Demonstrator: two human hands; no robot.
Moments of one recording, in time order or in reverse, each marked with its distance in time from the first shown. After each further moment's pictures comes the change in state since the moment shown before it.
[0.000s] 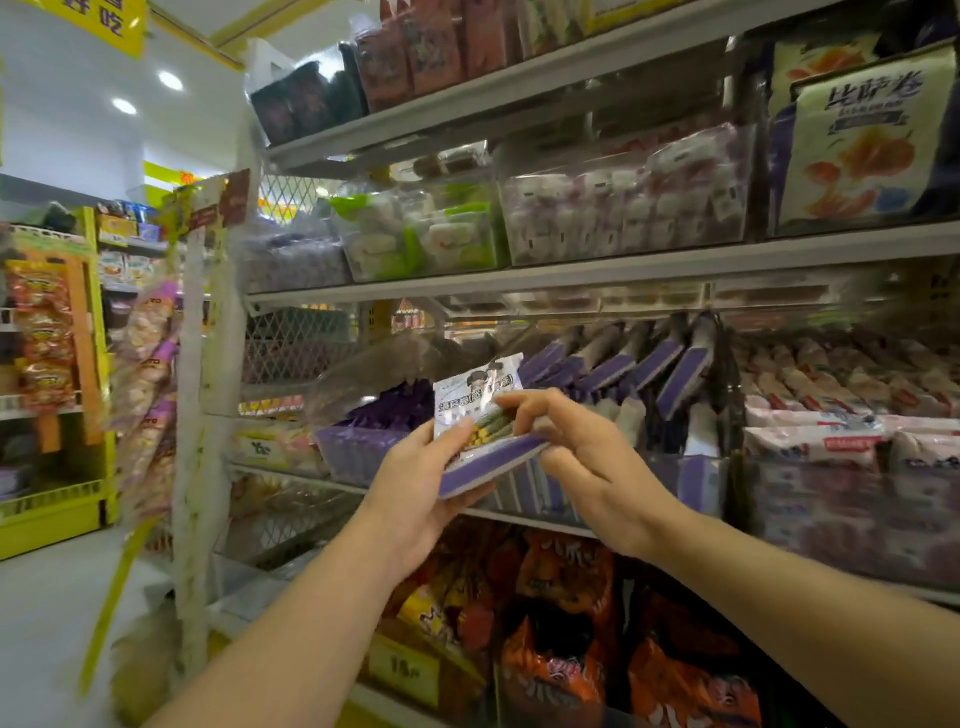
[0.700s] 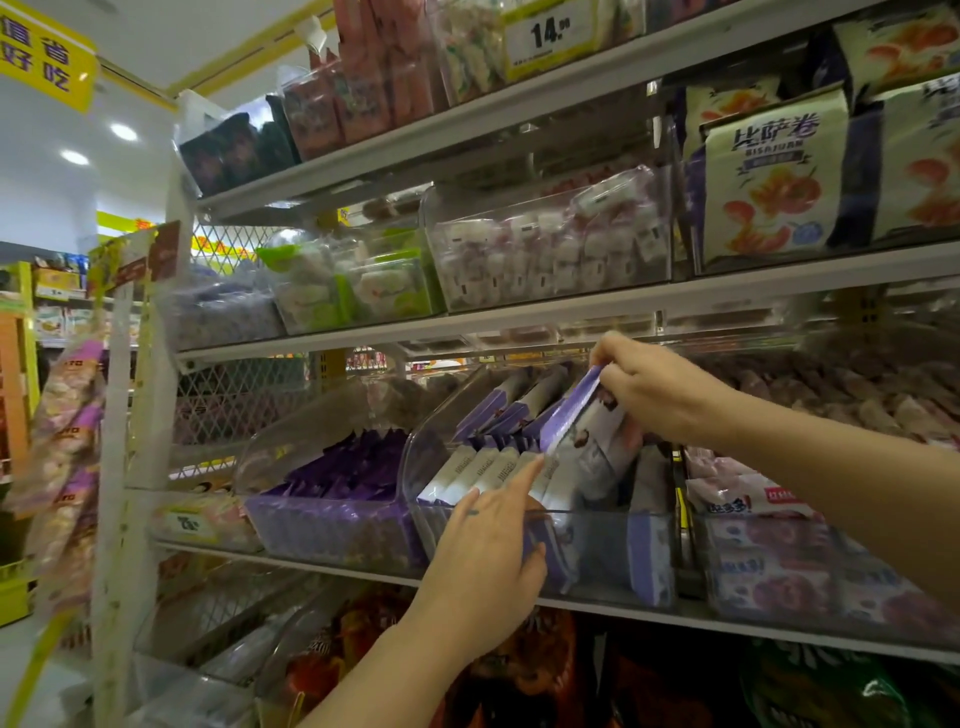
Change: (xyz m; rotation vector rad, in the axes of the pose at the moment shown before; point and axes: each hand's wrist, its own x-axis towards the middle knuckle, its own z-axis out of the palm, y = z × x) left_hand 0.021 -0.039 0.069 1.342 -0.230 0.531; right_hand 0.047 0.039 -0.134 -0.460 0.086 0.358
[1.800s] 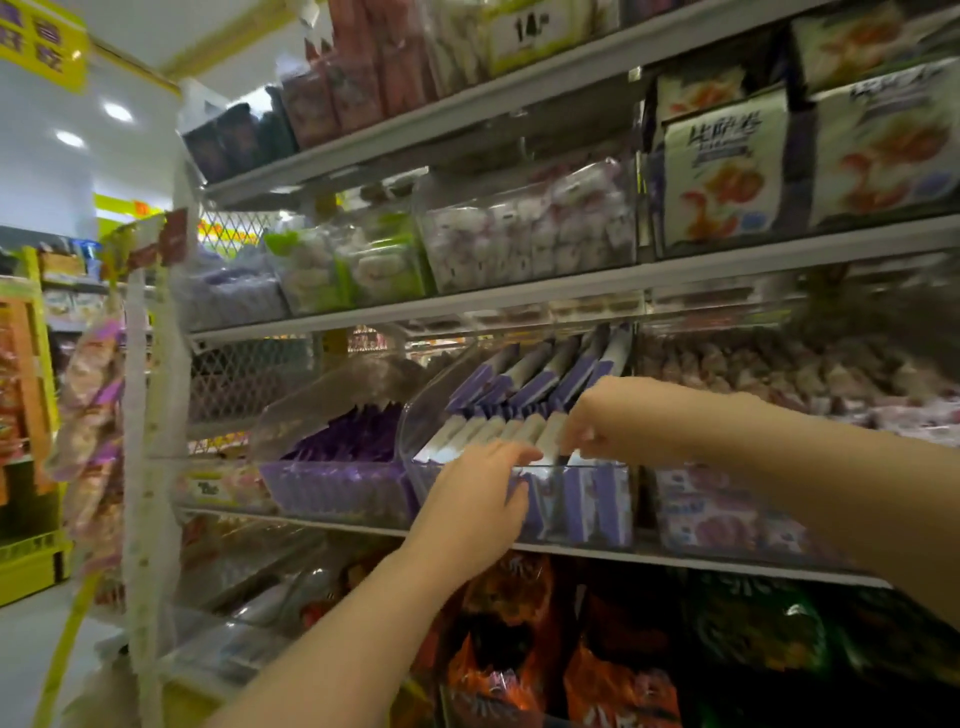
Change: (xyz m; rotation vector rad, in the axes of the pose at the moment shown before) left_hand -0.003 0.024 -0.014 0.015 0.025 0.003; right_hand -0.042 -0.013 0.000 -0.679 -0.457 -0.268
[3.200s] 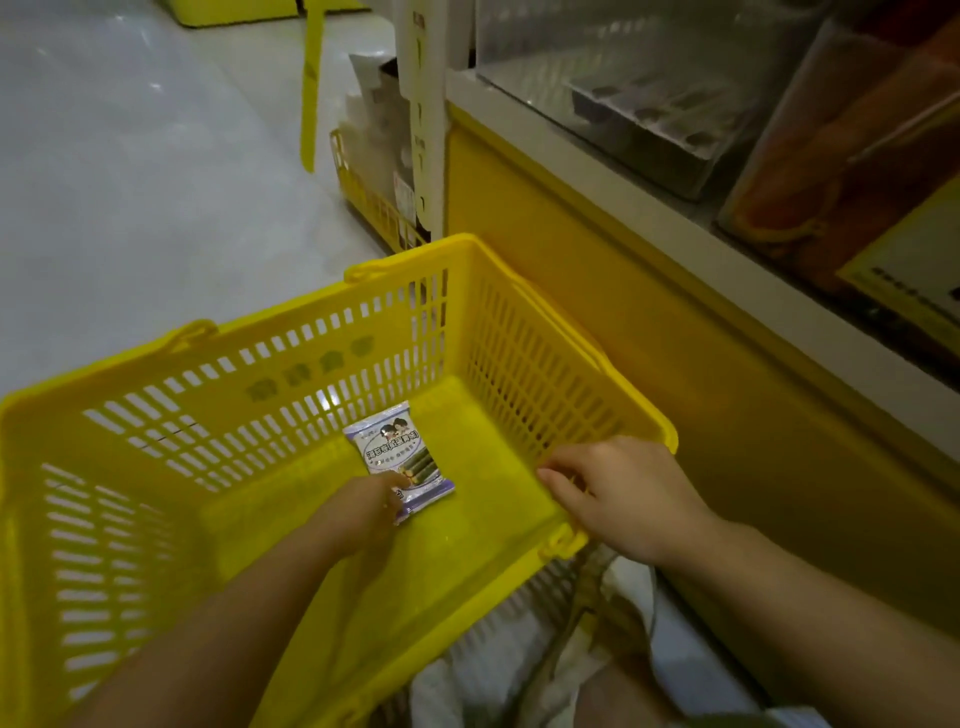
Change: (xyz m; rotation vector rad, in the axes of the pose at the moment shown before) left_hand -0.517 -0.409 0.169 -0.219 -0.739 -1.273; right_hand 0.136 -0.432 0.432 0.620 -0.328 -0.380
